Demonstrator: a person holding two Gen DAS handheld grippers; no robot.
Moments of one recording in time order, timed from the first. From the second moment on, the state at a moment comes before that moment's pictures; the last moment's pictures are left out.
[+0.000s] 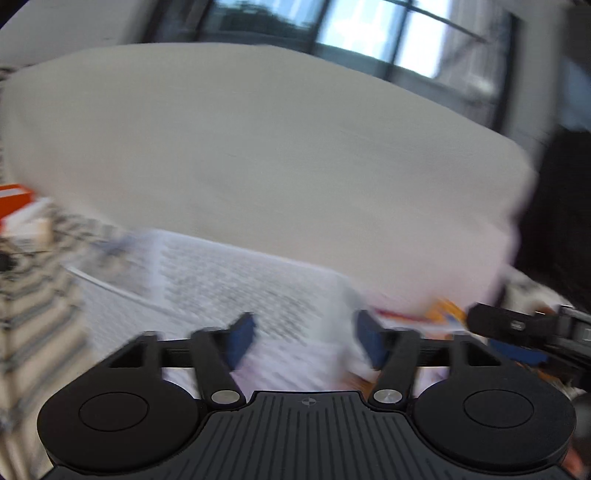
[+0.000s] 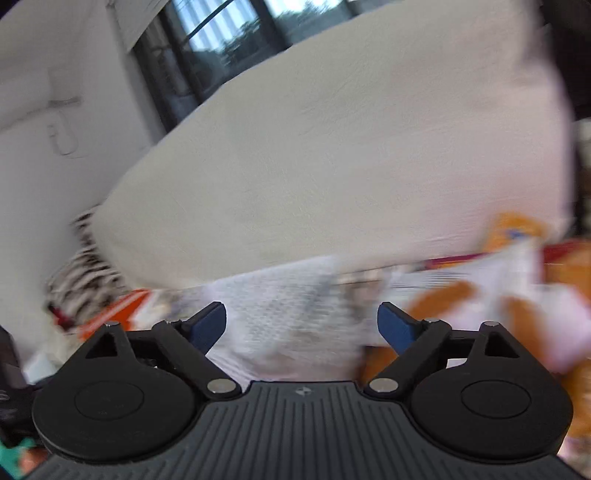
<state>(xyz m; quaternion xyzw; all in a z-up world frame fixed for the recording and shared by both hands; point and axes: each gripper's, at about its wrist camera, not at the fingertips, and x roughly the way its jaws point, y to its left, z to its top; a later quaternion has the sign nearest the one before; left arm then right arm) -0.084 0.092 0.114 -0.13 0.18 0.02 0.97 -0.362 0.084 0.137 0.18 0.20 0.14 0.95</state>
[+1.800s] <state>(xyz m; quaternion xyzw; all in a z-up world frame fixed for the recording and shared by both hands) 0.048 -0.036 -0.017 0.07 0.27 0.04 0.96 -0.344 0.015 0.004 0.35 0.25 -0.06 0.90</state>
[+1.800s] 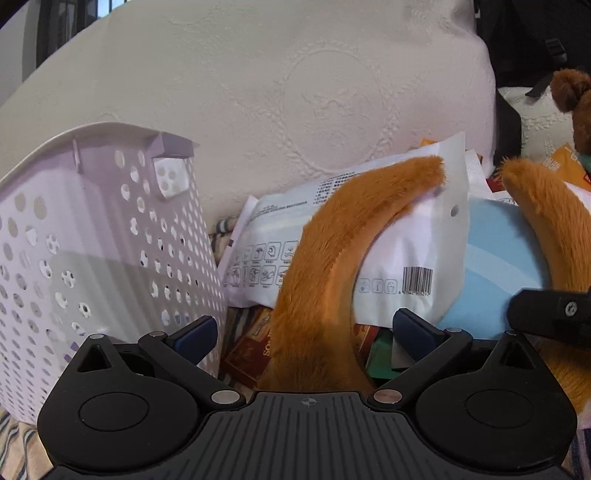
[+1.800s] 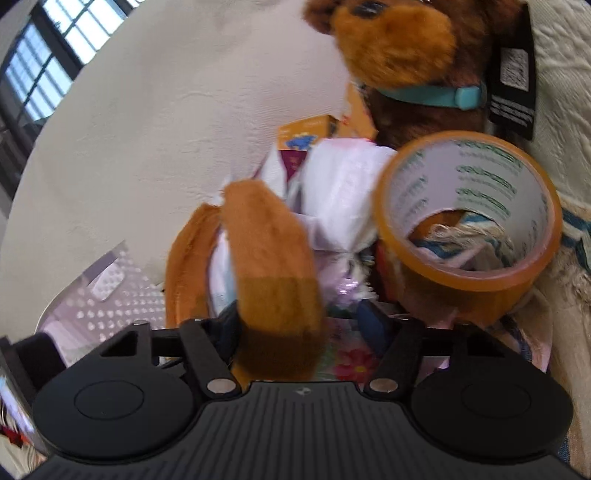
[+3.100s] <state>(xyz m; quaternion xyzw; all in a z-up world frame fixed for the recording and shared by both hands) 0.009 0.184 0.162 -0.09 0.14 0.21 0.96 -0.234 0.205 0.177 0.18 0.17 0.17 0.96</state>
